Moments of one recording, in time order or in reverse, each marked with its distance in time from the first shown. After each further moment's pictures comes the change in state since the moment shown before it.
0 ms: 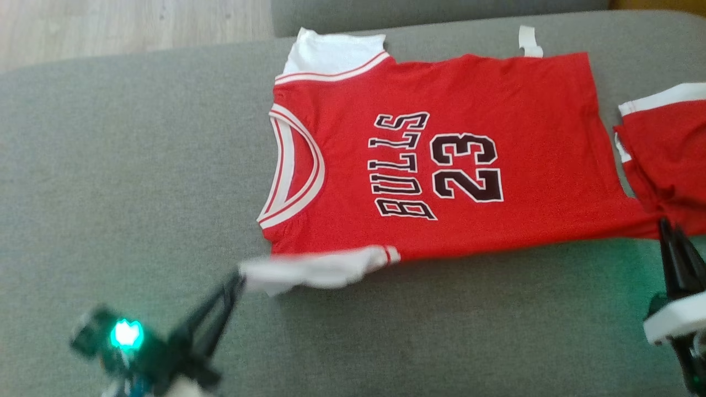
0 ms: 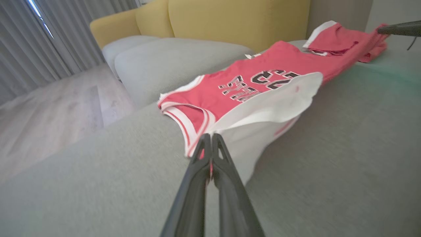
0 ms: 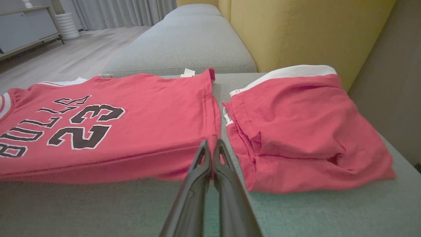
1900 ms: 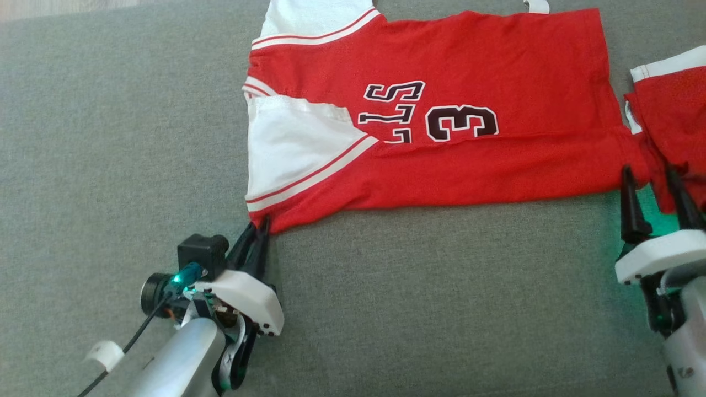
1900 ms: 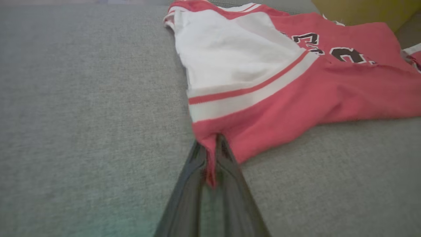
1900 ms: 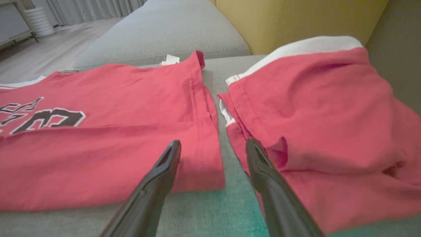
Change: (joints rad) left arm -0.279 -0.420 0.086 0.484 -0.251 -0.005 0.154; right arm -0.294 0.096 0.018 0.281 -0.055 0.000 -0.048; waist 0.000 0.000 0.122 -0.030
